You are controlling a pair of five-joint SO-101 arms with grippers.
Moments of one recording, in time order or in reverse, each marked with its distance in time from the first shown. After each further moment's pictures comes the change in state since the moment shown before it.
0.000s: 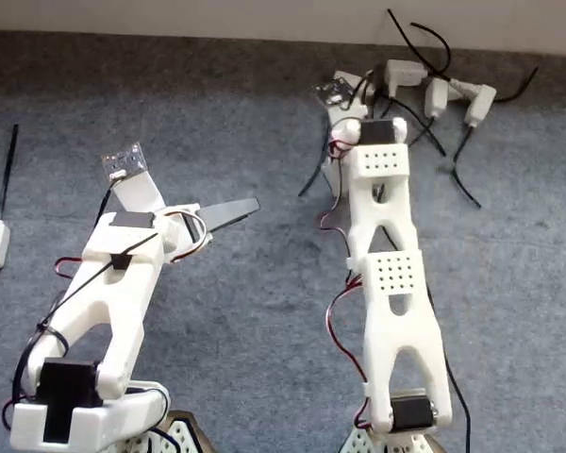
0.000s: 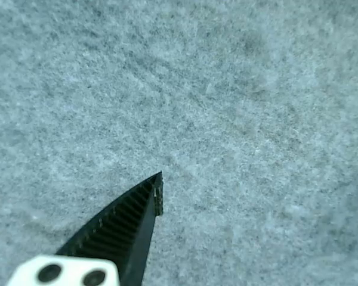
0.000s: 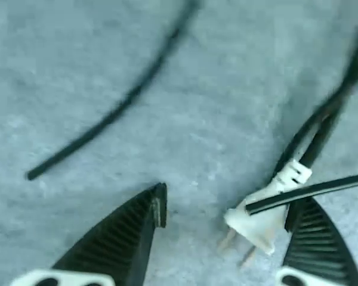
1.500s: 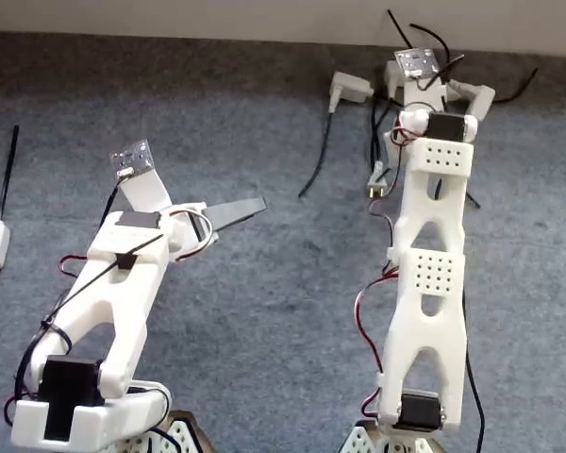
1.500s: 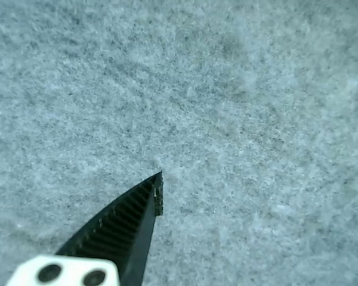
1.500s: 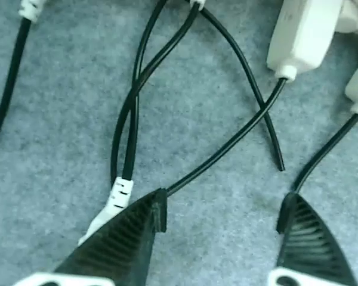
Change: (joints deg) left arm 1.6 0.0 0.0 -1.8 0.0; right arm 12.6 -4.0 0.0 -9.3 -2.0
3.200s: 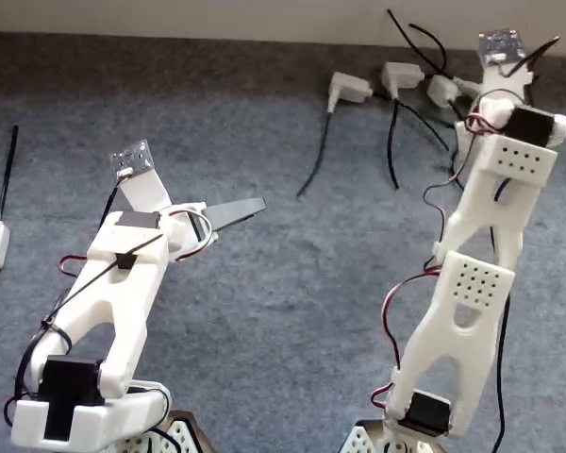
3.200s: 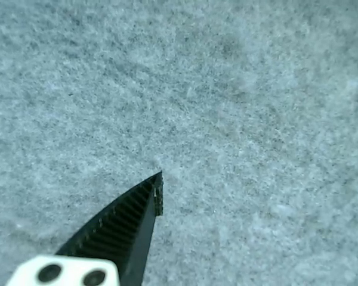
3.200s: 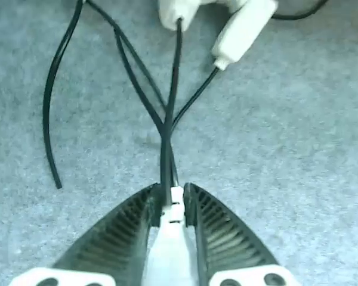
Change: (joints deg) left arm 0.0 0.0 0.0 0.0 0.0; right arm 14.8 -16.1 -0.9 9.1 6.2
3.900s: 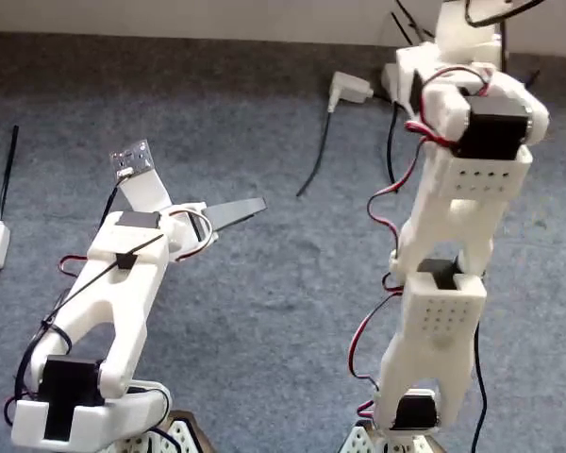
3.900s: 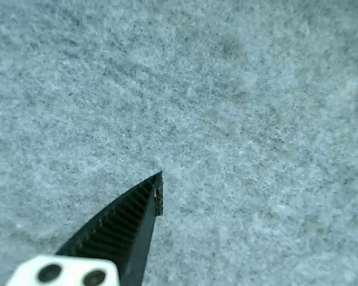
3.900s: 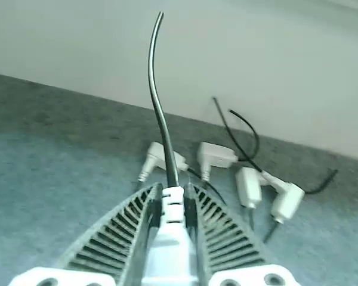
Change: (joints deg) left arm 0.0 0.0 0.0 0.0 0.0; right arm -23.1 -26.0 0.0 0.1 -13.8
